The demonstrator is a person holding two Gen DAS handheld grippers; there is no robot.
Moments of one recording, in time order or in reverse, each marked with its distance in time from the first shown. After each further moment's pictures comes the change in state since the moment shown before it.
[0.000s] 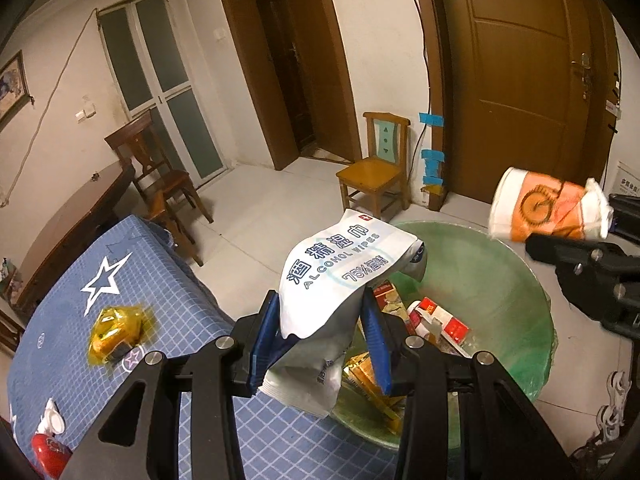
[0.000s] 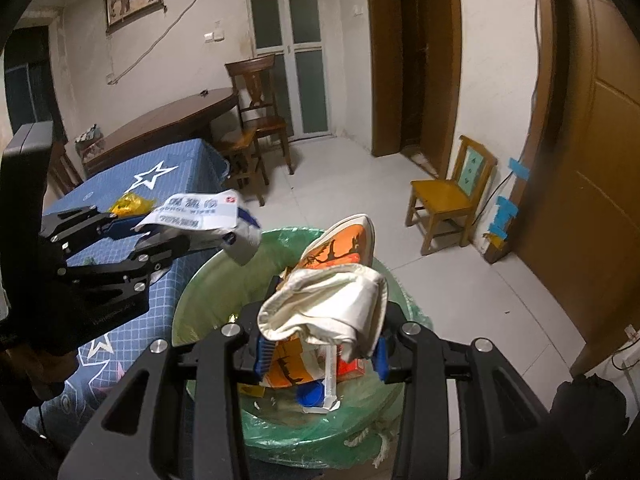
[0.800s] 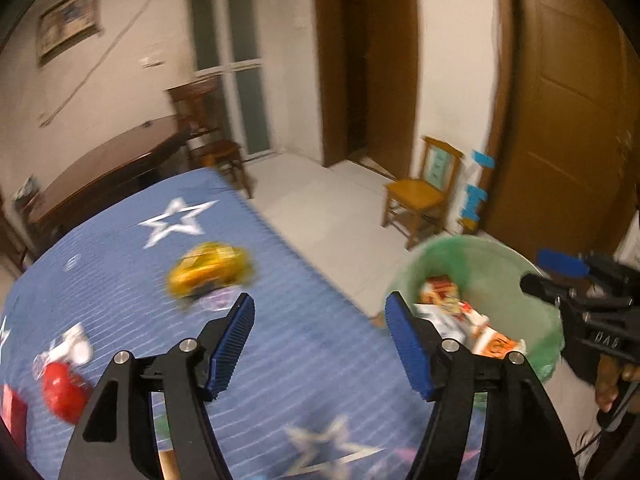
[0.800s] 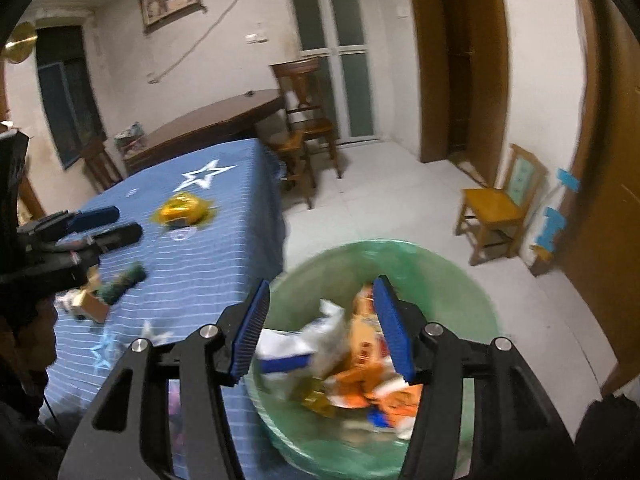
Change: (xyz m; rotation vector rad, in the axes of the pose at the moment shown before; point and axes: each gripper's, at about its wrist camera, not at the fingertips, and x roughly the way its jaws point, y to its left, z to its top) left arm -0.082 0.135 -0.057 -0.296 -0.020 0.098; right arm 0.022 0.063 0.013 -0.043 -0.017 0.171
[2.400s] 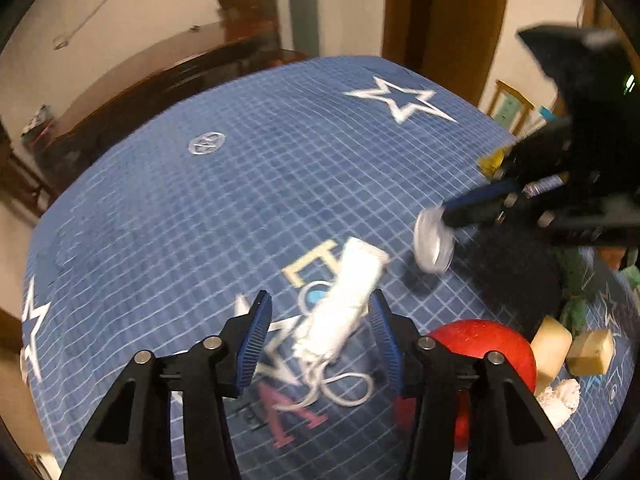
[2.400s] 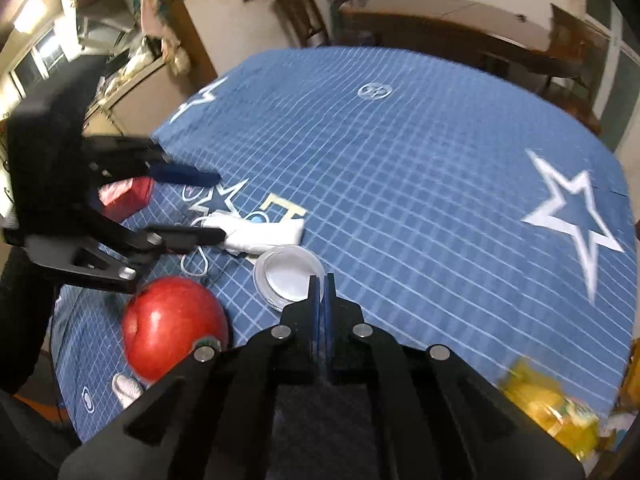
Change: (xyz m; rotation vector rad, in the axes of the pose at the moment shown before) left arm 0.053 0.367 -0.064 -0.035 0.316 -0.016; right arm 0.258 0.339 0.109 -0.557 0.451 0.560
